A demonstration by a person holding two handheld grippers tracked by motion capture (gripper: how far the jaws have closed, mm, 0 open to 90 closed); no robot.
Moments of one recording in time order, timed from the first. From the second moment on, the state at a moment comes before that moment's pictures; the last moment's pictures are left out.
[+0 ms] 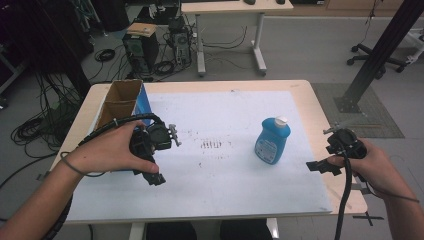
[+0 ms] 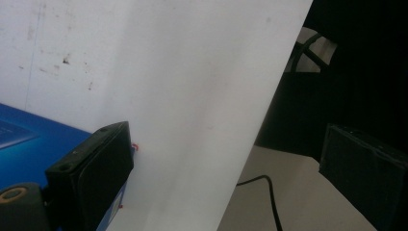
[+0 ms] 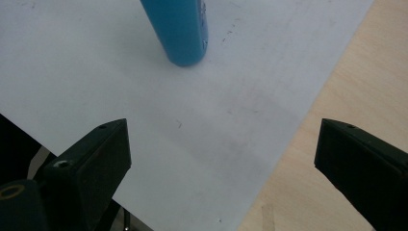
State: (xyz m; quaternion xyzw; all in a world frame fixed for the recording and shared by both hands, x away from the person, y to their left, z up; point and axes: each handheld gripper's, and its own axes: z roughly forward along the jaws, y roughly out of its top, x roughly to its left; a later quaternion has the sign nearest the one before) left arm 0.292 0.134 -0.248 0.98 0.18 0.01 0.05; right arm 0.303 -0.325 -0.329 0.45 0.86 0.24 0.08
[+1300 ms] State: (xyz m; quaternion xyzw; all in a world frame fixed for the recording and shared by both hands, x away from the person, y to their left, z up) left arm 0.292 0.136 -0.250 0.98 0.19 0.01 0.04; right arm 0.303 -0.301 -0.385 0.39 0.84 0.36 0.13
